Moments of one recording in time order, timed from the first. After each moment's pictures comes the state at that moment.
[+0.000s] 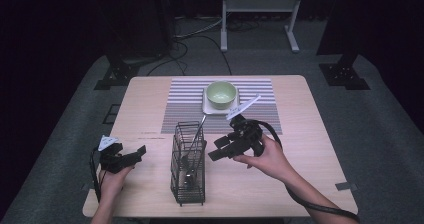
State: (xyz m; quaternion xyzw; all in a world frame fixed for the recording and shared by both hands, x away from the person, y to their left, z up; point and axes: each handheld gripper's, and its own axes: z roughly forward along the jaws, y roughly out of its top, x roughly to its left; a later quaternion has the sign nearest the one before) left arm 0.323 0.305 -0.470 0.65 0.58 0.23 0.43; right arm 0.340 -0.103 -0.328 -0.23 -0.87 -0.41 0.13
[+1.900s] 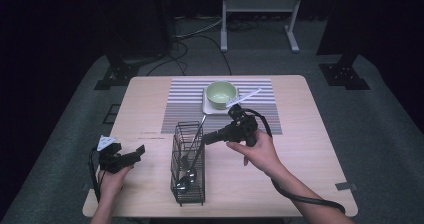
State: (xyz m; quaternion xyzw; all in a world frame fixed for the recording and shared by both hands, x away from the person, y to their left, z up) left arm 0.323 0.307 -0.469 0.64 0.58 0.24 0.43; right arm 0.358 -0.098 -0.324 -0.26 -0.82 -0.48 0.17
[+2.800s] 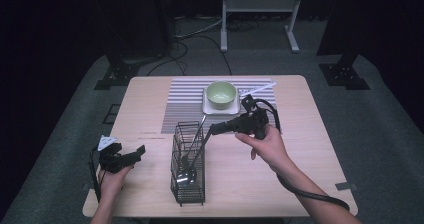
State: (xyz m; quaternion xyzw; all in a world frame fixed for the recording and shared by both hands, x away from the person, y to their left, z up) left arm 0.324 0.307 -0.470 0.65 0.58 0.24 0.43; right arm 0.367 -0.124 -0.310 -0.28 -0.78 -0.53 0.20
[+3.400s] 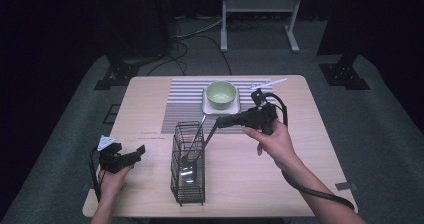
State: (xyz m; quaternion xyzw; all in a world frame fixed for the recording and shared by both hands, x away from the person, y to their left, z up) left arm 0.324 0.307 -0.470 0.65 0.58 0.24 0.43; right arm 0.369 -0.143 -0.297 -0.28 -0.76 -0.55 0.20
